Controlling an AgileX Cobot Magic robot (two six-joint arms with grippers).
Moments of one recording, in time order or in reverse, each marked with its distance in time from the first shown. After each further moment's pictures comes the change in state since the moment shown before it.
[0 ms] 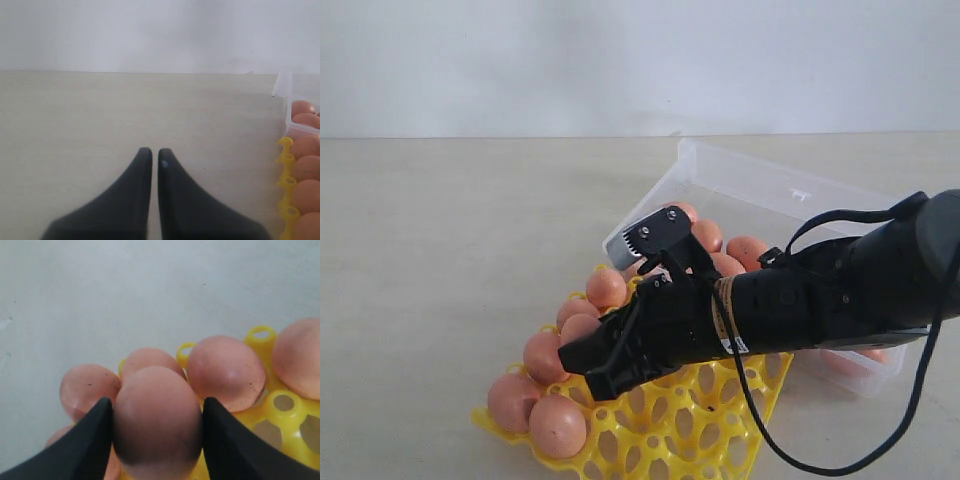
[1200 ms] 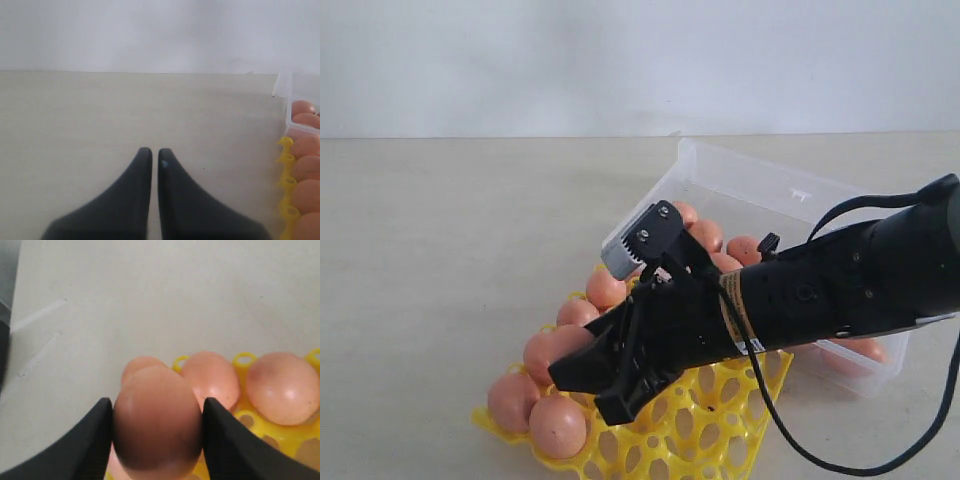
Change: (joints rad) left arm 0.000 0.000 0.000 0.000 0.000 0.000; right arm -0.011 -0.060 0.000 -0.204 -0.068 0.056
